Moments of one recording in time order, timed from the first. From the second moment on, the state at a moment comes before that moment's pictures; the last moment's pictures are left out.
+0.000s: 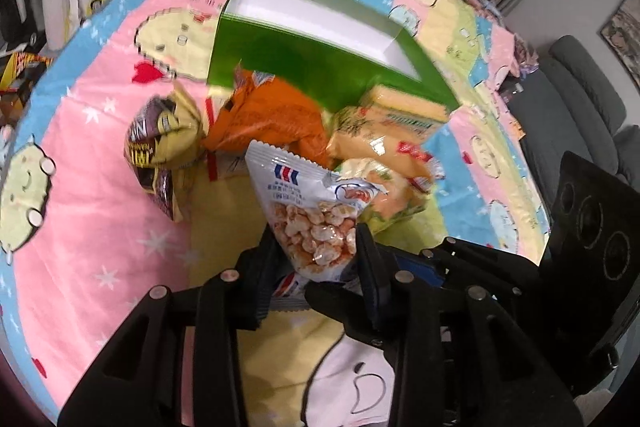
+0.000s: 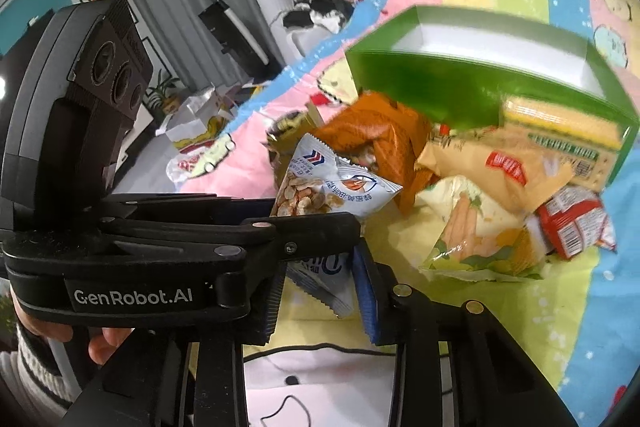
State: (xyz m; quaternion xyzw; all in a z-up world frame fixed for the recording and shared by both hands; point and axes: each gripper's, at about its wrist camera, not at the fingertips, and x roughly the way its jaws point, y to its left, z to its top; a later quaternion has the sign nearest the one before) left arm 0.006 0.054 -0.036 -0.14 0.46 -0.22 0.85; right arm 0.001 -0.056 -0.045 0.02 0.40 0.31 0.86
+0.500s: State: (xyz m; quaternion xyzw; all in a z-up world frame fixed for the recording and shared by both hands) left arm 0.008 0.027 0.003 -0.15 0.42 -0.25 0.86; right arm -0.013 -0.080 -0.001 0.00 0.35 0.28 0.89
